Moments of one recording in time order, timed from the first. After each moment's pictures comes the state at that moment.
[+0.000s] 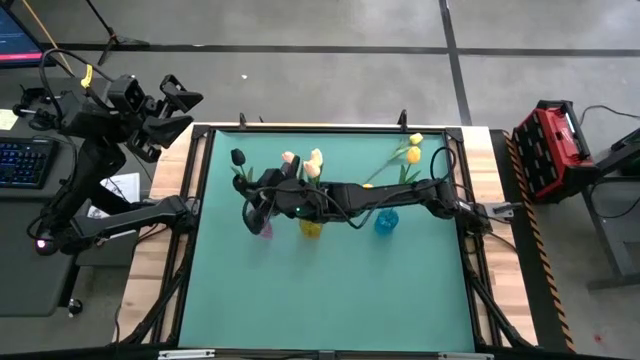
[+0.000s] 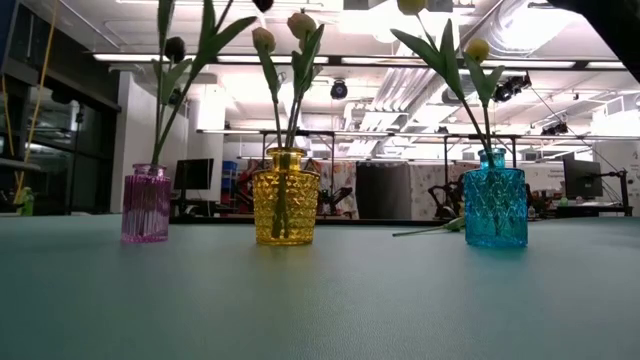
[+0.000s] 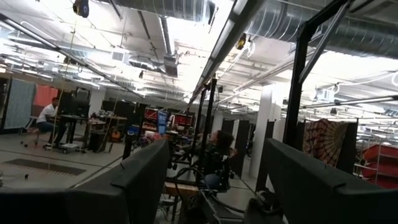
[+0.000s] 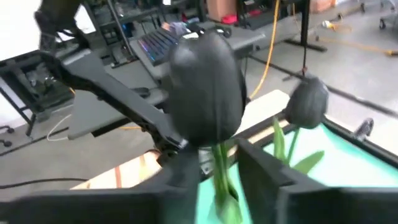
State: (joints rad) left arm 0.73 0.75 1.21 0.05 0.66 -0.50; right arm 0.14 2.26 2.30 -0.29 0.48 0.35
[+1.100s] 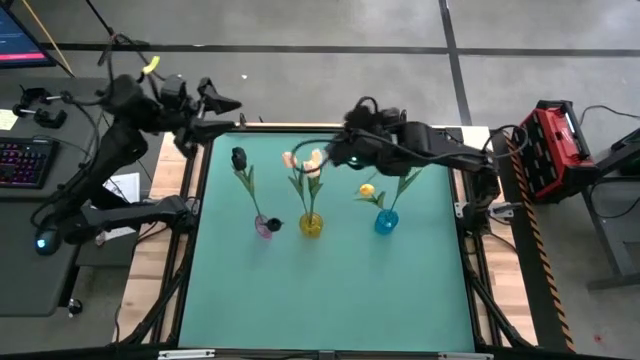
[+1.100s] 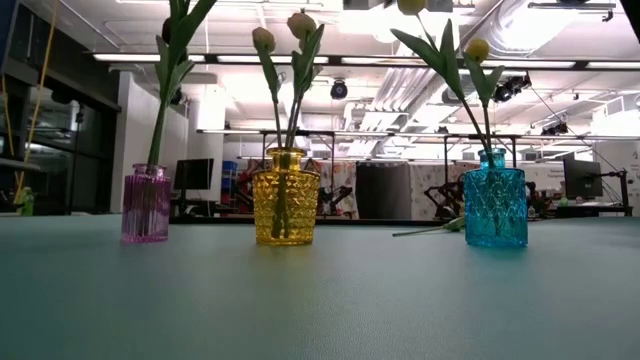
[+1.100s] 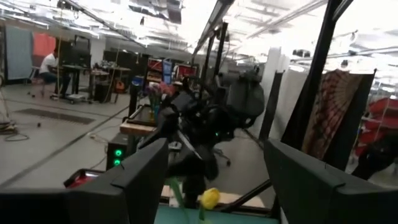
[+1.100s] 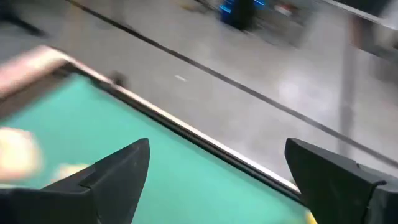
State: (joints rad) left arm 0.72 0.88 1.21 -0.10 0.73 -0.31; right arm 0.01 1.90 2.35 -1.38 0.90 0.65
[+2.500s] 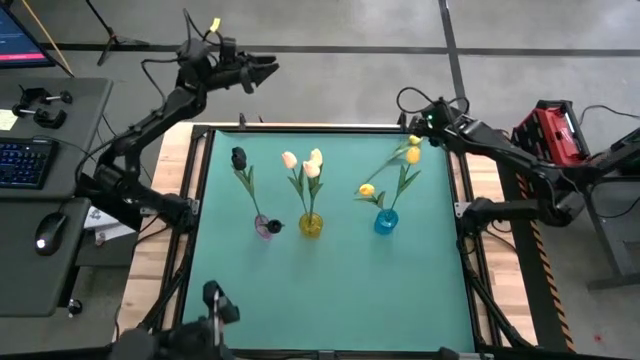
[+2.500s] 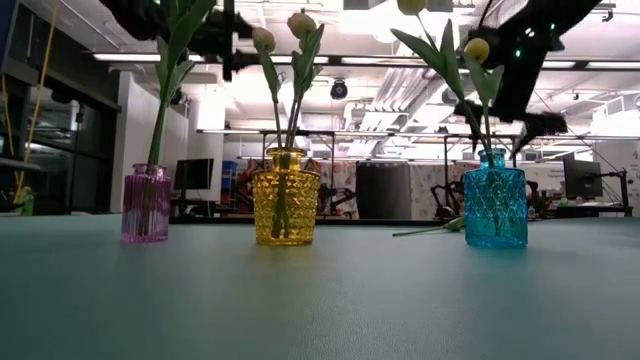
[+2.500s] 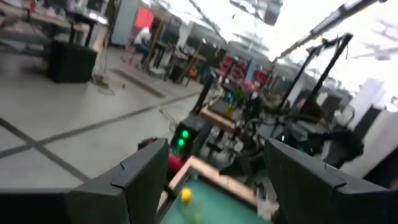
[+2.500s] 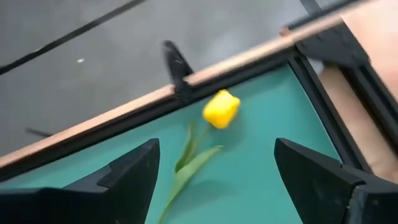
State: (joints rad) left arm 1.05 1.43 1.21 0.31 0.73 -0.45; right arm -0.86 1.16 0.90 -0.72 0.38 0.97
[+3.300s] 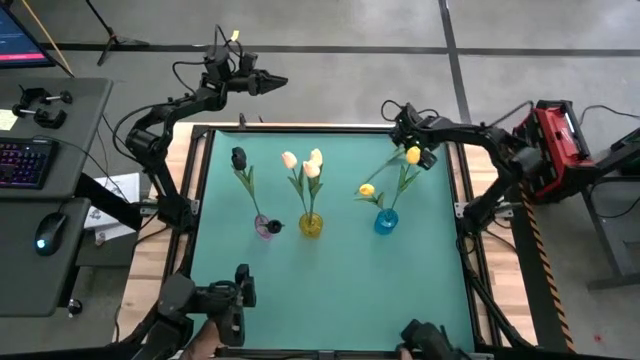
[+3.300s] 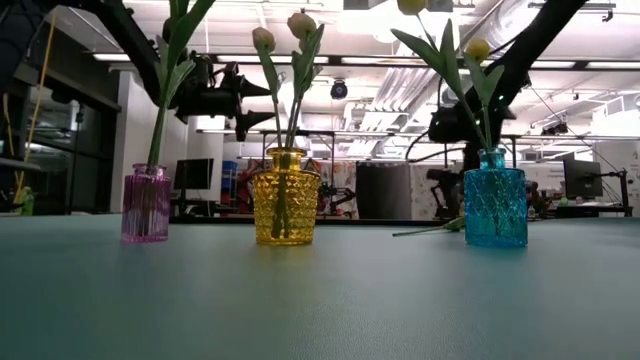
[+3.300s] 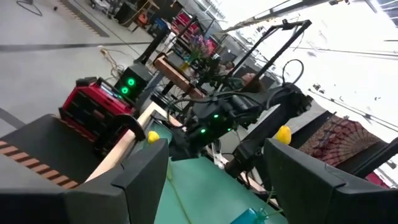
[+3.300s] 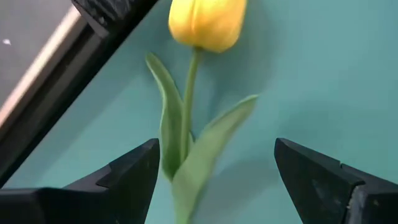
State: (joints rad) left arm 1.17 1.83 1.21 0.64 1.15 -0.68; right arm -0.92 1.65 0.91 -0.53 0.11 1.38
